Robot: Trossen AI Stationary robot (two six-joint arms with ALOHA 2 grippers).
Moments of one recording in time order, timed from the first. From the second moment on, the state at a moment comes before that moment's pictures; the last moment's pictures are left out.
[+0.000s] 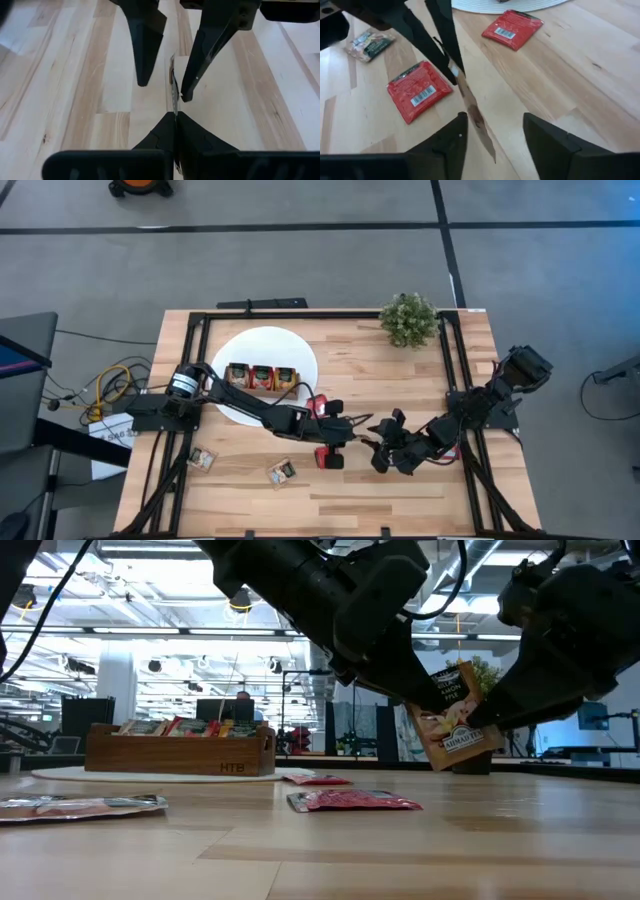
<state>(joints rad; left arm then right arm) -0.24 2.04 1.32 0.10 -0.25 -0.05 0.62 1.55 0.59 0.06 0.71 0.85</state>
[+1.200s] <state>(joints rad) -0.14 1.46 1.16 -1.35 -0.49 -0.18 0.72 1.56 0.59 0.14 0.58 0.88</state>
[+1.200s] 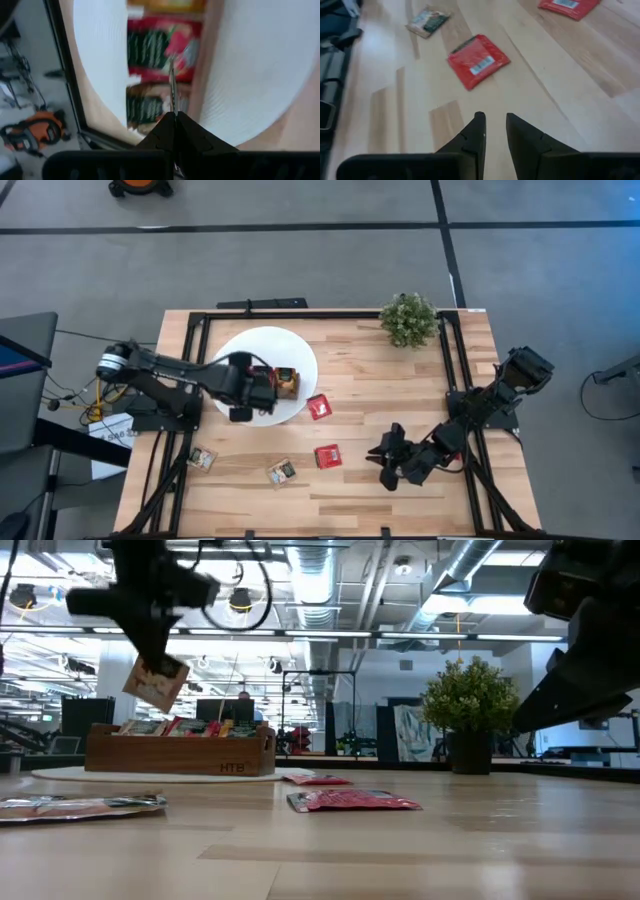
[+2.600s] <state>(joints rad) 0.13 1.26 0.91 -1.14 -0.49 -0.03 0.73 1.56 0.59 0.20 0.61 0.84</state>
